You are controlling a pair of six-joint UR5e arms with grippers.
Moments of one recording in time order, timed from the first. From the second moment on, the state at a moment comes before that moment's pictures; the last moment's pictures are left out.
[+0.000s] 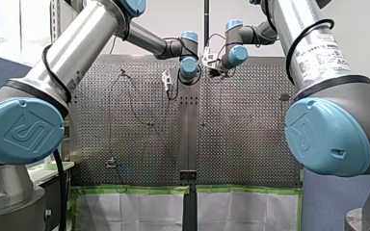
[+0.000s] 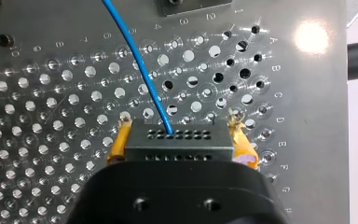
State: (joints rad) left arm -0.56 -2.15 -1.05 -3.10 -2.16 -1.73; right arm 2.05 -1.07 1.05 0.07 1.38 1.76
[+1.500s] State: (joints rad) left arm -0.60 -2.05 -1.35 -2.88 -2.22 -1.78; right arm 2.07 -1.10 1.22 0.07 1.38 1.76
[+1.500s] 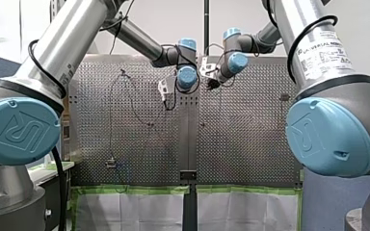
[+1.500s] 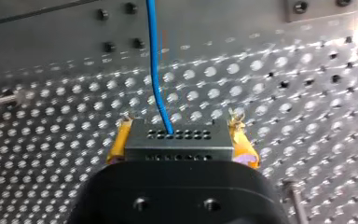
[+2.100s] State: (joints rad) left arm -0.62 -2.05 -1.51 -2.73 -2.19 -1.76; right arm 2.05 -1.10 1.39 0.03 1.39 1.75
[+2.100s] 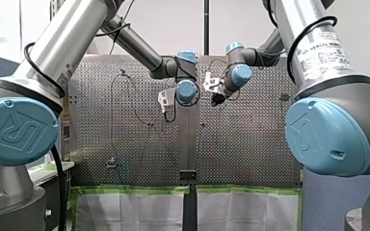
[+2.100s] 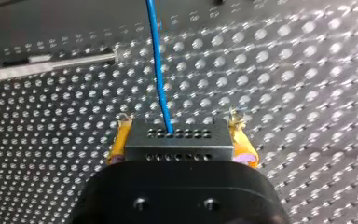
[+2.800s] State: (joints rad) left arm -0.60 -2.14 -1.70 -2.53 -2.03 -1.76; right arm 2.04 -1.10 1.56 -0.13 1.40 1.76
